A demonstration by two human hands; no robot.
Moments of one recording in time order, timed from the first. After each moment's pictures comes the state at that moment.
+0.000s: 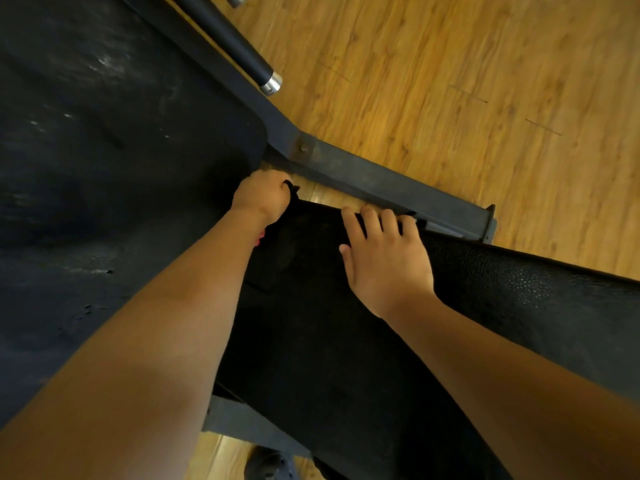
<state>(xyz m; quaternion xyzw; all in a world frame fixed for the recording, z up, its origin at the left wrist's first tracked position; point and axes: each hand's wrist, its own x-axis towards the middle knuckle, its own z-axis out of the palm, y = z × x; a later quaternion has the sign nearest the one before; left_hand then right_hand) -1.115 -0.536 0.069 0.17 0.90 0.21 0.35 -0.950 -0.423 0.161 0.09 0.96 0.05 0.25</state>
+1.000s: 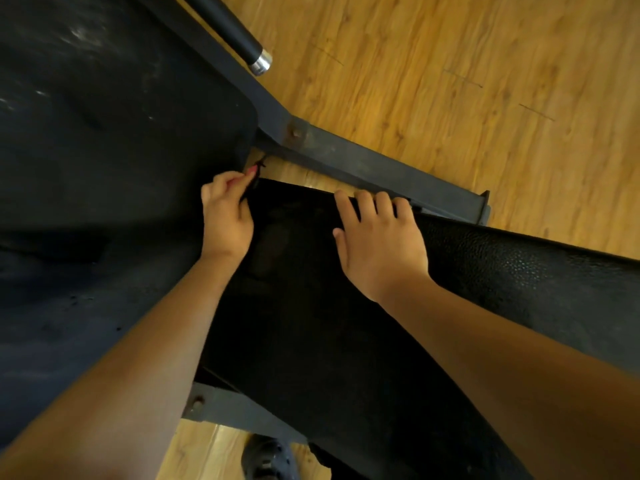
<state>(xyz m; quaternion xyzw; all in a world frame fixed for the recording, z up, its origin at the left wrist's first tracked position) -1.059 -0.597 0.040 0.16 0.92 0.35 0.11 -0.950 -0.424 0.157 0.09 0.96 0.06 0.24</state>
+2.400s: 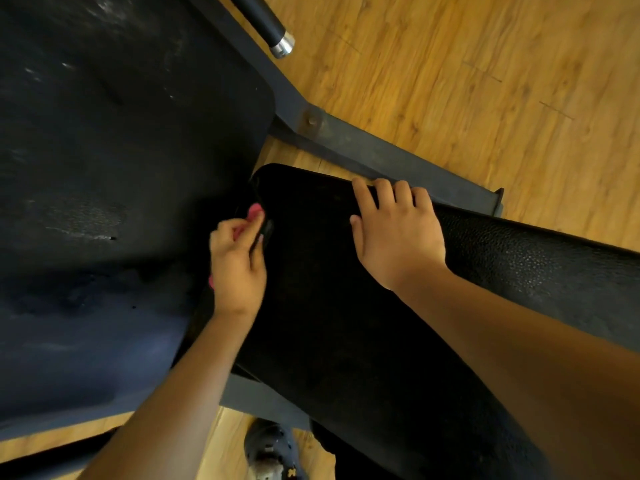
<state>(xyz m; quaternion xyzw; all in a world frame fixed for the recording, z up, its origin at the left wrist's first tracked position) -0.979 -0.638 0.048 0.12 0.92 0.36 0.08 -0.949 -0.426 0.153 0.10 0.96 0.10 0.23</state>
